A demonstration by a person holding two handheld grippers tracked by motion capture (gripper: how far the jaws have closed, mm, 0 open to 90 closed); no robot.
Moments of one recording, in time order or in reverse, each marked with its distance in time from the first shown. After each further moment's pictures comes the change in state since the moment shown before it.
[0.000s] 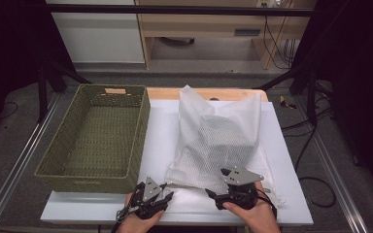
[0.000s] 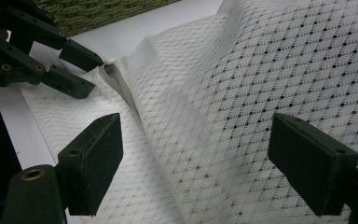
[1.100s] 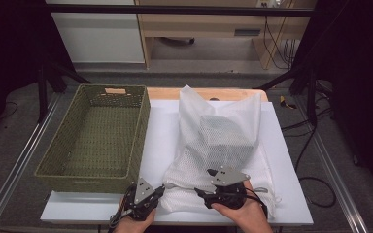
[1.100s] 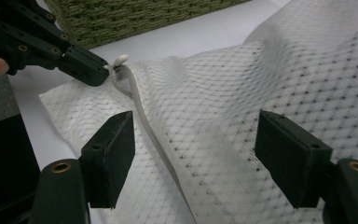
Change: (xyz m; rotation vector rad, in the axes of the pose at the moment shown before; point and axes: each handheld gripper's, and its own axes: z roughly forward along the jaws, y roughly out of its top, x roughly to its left) left arm 0.002 0.003 -0.025 -0.049 0.027 -0.058; right arm 0.023 0.025 0.012 0.009 0.033 -0.065
